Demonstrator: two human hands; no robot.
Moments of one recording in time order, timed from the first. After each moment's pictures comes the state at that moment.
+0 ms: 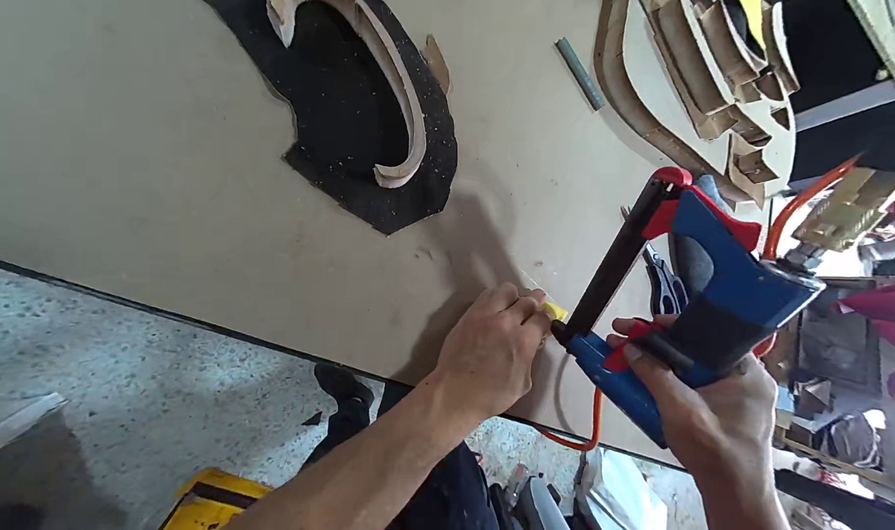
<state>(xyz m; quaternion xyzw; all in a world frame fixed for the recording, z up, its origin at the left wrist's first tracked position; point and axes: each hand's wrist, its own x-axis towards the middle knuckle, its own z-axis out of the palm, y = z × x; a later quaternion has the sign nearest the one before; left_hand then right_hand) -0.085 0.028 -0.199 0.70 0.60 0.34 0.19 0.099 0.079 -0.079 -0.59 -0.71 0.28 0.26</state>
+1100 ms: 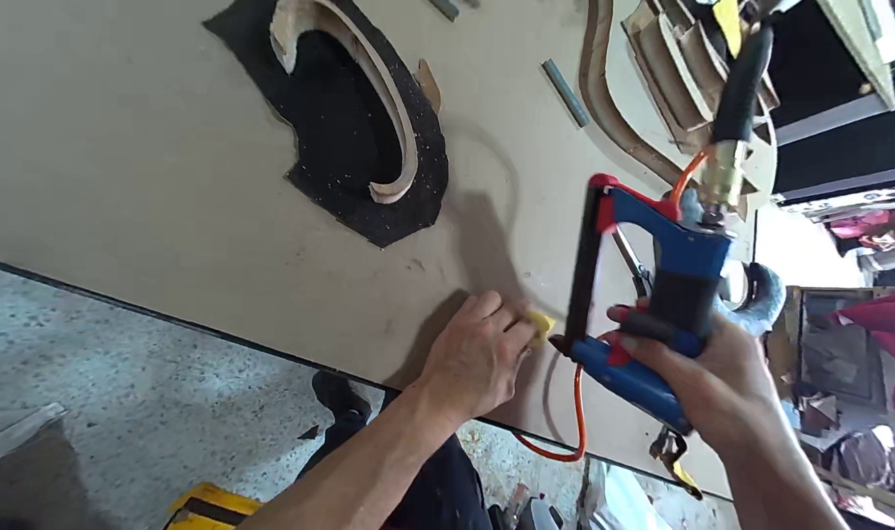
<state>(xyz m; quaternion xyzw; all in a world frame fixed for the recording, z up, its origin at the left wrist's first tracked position) -0.089 0.031 -0.200 0.70 0.60 0.35 0.17 0.105 0.119 -0.049 -0.59 -0.71 0.34 0.16</state>
